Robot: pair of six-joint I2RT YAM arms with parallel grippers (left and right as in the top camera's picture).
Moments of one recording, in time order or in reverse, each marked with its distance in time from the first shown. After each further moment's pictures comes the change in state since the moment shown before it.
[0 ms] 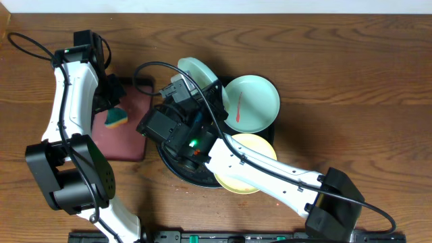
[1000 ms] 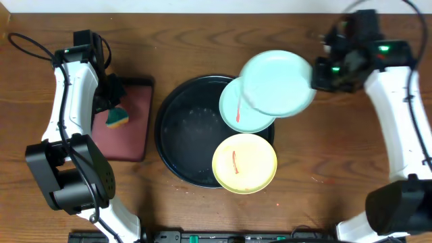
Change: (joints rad) left arm 0.000 0.000 0.000 0.003 0.012 0.000; right arm -1.039 -0.217 0.005 -0.407 -1.516 0.023
